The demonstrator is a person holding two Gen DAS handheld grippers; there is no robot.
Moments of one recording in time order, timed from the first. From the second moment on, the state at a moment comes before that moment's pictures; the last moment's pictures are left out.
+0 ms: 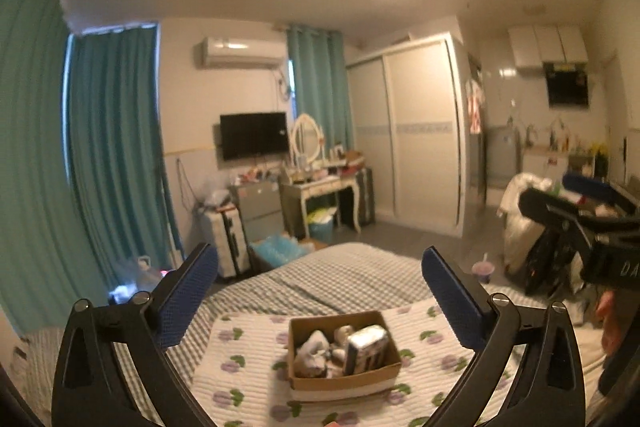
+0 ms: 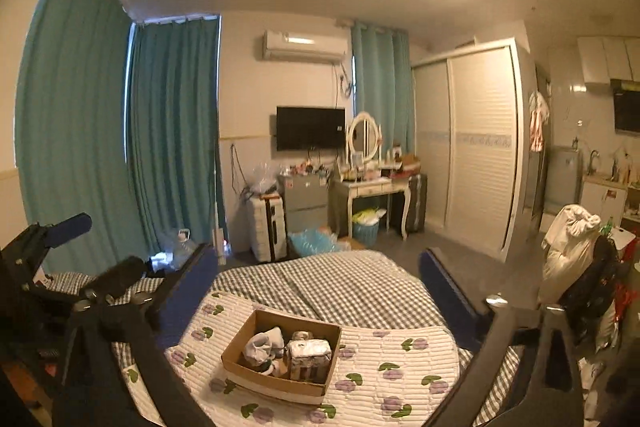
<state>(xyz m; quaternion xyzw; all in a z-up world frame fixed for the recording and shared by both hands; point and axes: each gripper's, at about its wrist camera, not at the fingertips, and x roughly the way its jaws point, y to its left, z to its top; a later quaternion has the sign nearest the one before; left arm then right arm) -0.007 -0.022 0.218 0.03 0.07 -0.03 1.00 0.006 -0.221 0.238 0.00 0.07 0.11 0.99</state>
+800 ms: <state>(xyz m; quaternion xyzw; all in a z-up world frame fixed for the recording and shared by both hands) 0.037 -0.003 0.023 0.04 0.17 0.04 0.98 0.072 -0.208 0.008 0.04 0.17 0.11 0.98</state>
